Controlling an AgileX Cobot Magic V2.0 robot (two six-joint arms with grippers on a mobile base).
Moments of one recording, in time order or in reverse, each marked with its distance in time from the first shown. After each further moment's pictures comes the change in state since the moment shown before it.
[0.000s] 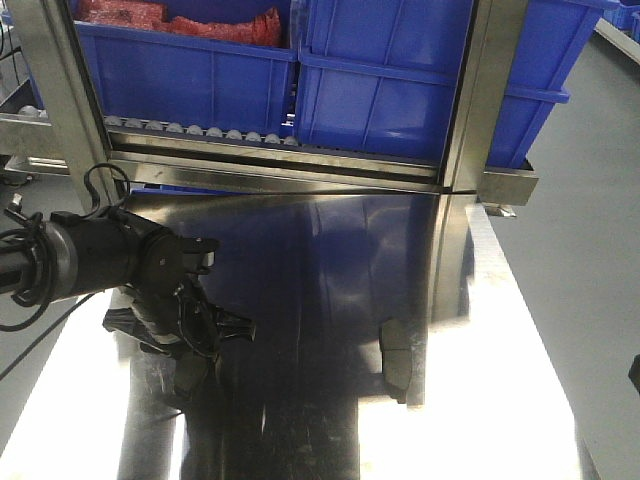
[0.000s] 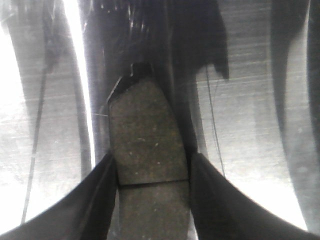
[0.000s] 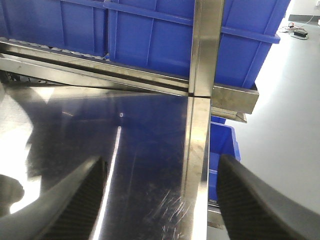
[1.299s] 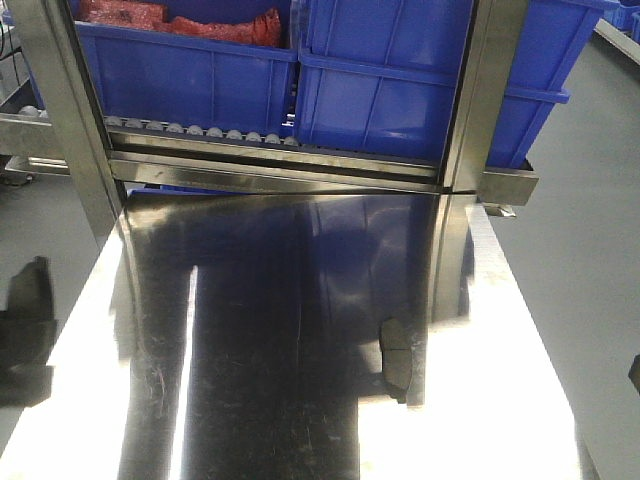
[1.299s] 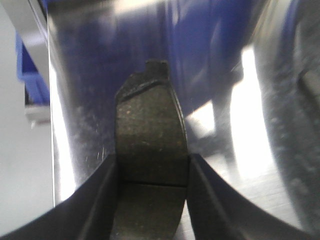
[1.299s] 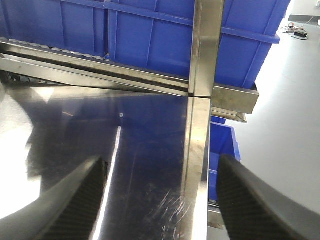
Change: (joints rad) left arm -0.001 -1.169 0.561 0.177 -0.098 0.019; right arm 0.000 0.000 0.000 0.000 0.000 0.000
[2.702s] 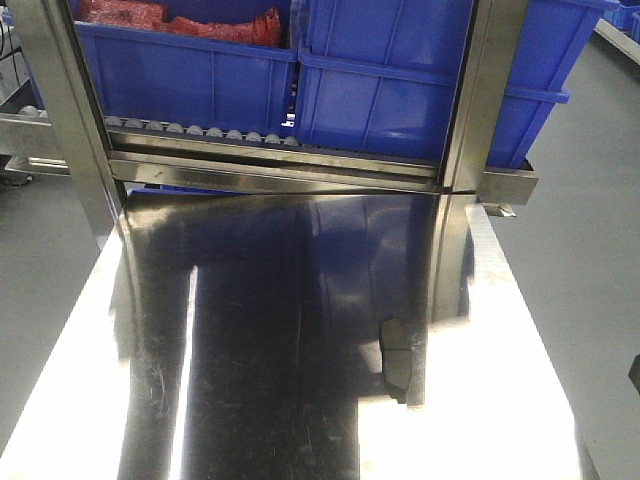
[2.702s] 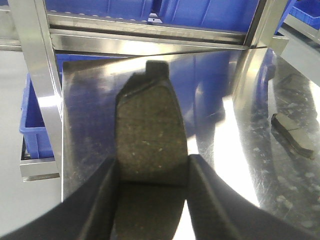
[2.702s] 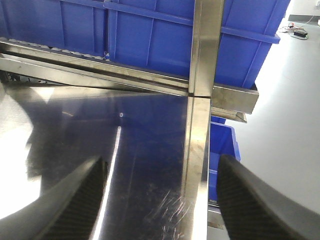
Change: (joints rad) left arm 0.000 -0.396 0.189 0.027 -0.040 -0.012; right arm 0.000 0.000 0.000 0.000 0.000 0.000
